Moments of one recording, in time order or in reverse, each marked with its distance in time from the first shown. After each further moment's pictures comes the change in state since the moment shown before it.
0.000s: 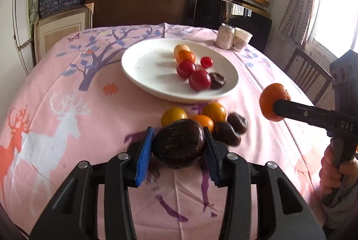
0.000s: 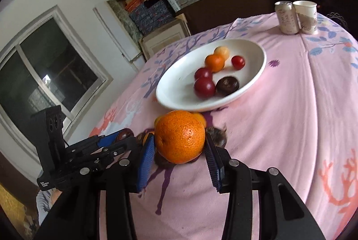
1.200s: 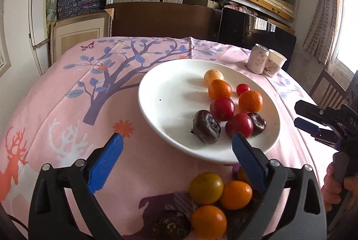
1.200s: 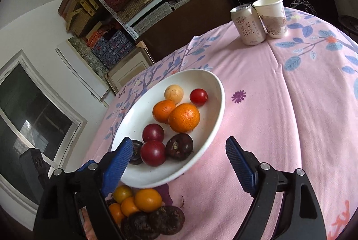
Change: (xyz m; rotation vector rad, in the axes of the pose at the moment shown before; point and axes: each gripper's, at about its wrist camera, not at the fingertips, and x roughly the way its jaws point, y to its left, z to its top) left arm 0.053 0.020 0.034 -0.068 -0.063 0.121; right arm 0.049 -0.062 0.033 0.210 -0.107 -0.129
